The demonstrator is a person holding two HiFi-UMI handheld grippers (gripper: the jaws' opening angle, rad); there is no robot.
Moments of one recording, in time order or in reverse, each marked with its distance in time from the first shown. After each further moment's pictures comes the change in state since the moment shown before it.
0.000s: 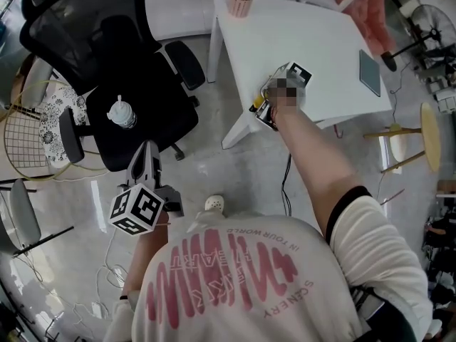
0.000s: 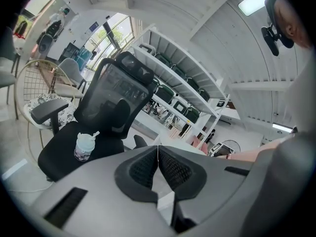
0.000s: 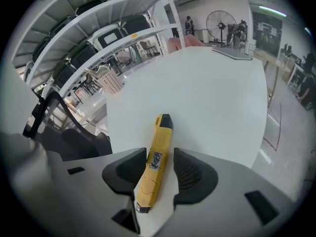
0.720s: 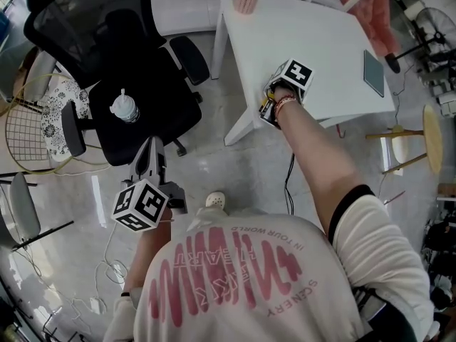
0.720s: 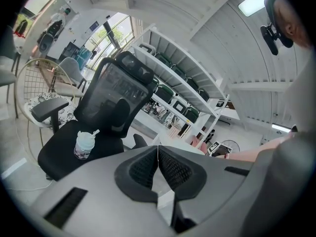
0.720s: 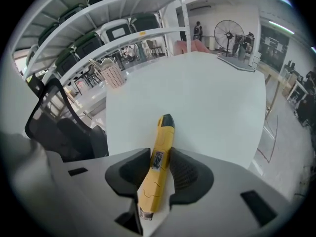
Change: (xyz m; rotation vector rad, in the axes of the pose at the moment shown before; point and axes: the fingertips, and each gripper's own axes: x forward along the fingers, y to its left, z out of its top) left arm -0.003 -0.001 -0.005 -0.006 0.003 -0.006; right arm -0.001 -0.003 -0.004 -0.104 -0.007 -0.066
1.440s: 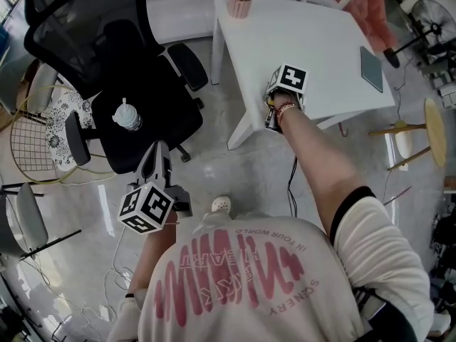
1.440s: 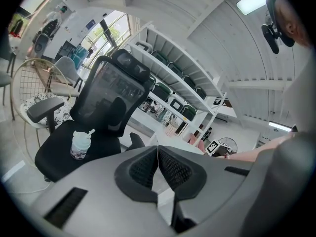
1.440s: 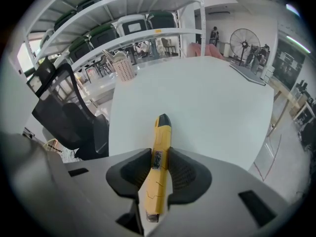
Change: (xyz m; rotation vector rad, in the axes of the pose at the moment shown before) left arm 0.003 -0.011 -0.004 0.022 0.020 -0.028; right arm -0.006 -0.003 -0.003 -0.172 -0.002 0.016
